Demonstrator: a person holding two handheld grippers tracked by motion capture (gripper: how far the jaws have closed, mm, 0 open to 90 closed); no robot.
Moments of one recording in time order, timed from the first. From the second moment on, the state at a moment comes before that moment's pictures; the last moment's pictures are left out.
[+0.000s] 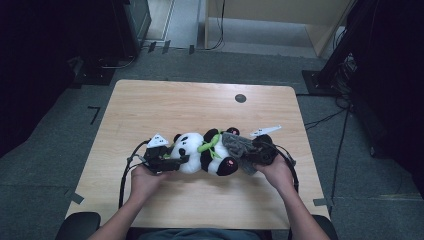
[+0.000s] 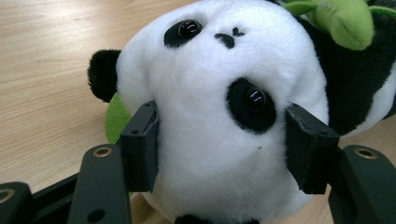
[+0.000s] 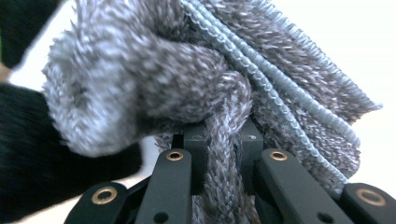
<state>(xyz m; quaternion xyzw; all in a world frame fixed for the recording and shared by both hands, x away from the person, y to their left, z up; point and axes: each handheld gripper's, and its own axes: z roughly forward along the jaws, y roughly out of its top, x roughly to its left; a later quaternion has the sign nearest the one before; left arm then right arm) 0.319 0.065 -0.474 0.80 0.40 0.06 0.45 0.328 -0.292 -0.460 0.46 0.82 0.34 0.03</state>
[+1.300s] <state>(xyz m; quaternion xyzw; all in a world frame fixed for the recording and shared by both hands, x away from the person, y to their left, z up) 0.317 0.063 -0.474 0.80 0.40 0.07 0.44 0.333 -0.228 -0.419 0.38 0.82 0.42 0.02</state>
